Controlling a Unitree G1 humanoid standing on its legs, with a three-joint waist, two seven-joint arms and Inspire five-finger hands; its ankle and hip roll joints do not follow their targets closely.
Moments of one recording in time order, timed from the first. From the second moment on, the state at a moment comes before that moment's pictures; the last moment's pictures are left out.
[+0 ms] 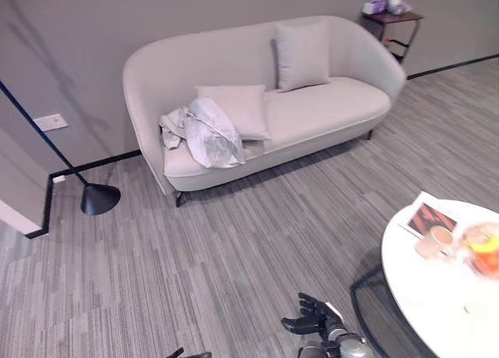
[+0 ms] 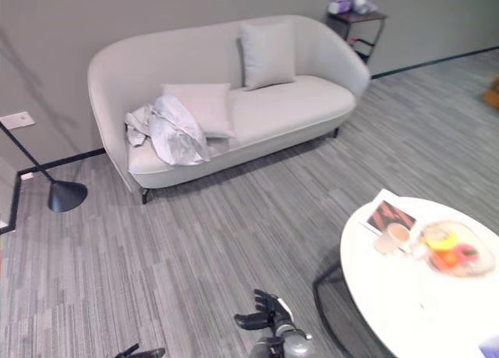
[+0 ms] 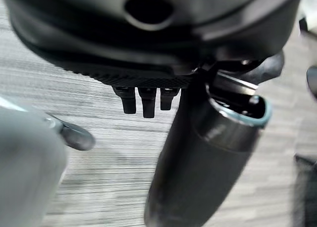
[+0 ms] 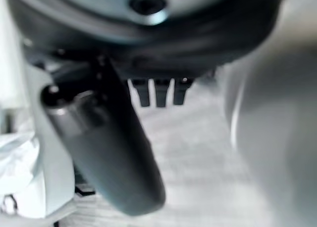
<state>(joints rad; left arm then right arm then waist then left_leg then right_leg) 0.00 0.14 -0.07 1.39 -0.56 -0.15 0.07 0.09 -0.30 0.29 0.73 0.21 -0.02 -0.03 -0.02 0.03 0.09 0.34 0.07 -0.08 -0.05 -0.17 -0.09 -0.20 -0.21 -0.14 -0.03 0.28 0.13</state>
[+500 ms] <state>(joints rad) -0.01 0.13 -0.07 1.20 -0.59 -0.17 0.06 -0.10 -0.38 0.37 0.73 -0.02 0.00 -0.14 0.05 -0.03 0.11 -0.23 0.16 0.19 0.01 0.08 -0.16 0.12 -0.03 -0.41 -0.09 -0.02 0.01</state>
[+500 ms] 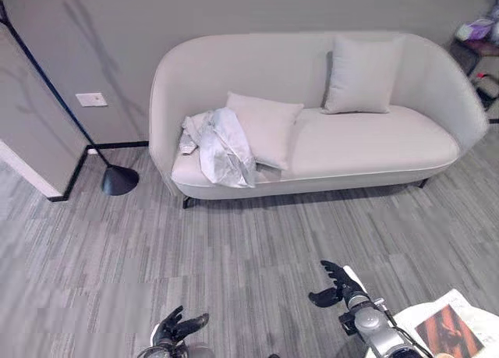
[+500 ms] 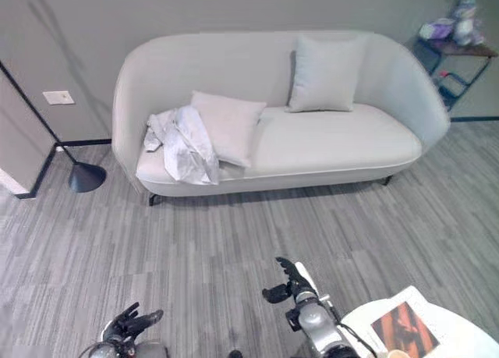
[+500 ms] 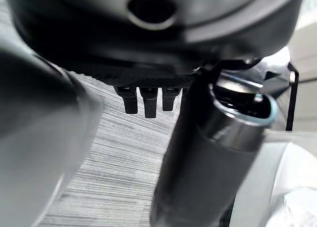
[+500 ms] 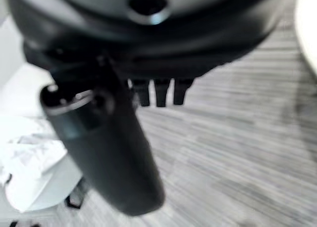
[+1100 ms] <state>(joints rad) -0.14 0.21 -0.26 1.21 -0.48 -0.19 0.17 -0.10 -0.20 0.39 0.86 -0.12 0.02 -0.29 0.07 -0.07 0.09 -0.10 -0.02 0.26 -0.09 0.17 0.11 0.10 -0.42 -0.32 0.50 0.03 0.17</state>
